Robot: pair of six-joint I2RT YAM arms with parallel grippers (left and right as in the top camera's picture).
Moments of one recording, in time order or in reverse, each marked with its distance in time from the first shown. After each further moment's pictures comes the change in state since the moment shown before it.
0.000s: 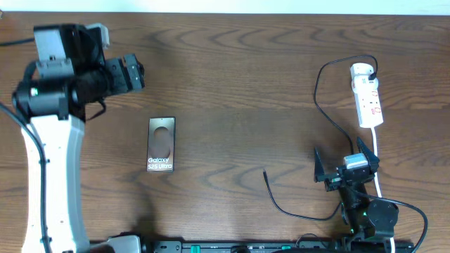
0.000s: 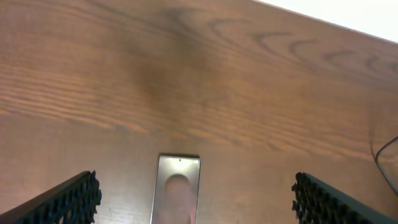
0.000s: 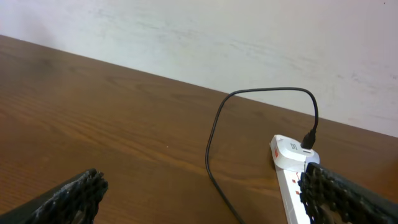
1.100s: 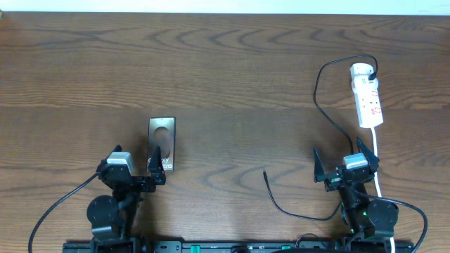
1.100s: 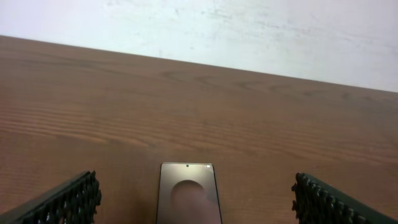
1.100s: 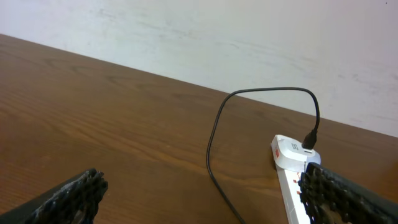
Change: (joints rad) left arm 0.000 -1.428 -1.511 0.816 0.000 -0.005; right arm 0.000 0.002 0.000 0.000 -0.003 0.000
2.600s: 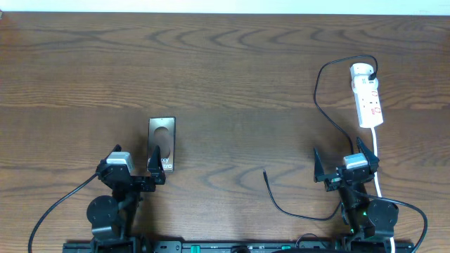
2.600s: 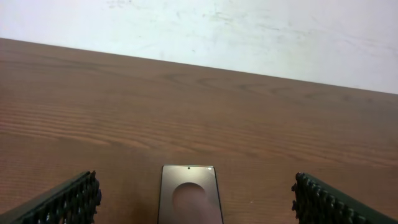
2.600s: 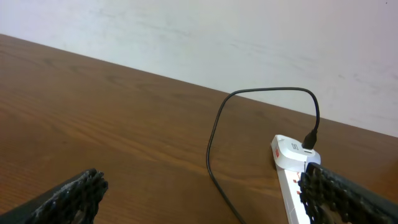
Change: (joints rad) left arm 0.000 -0.011 -0.012 0.008 -0.003 0.000; right arm 0.000 0.000 0.000 0.000 0.000 0.000
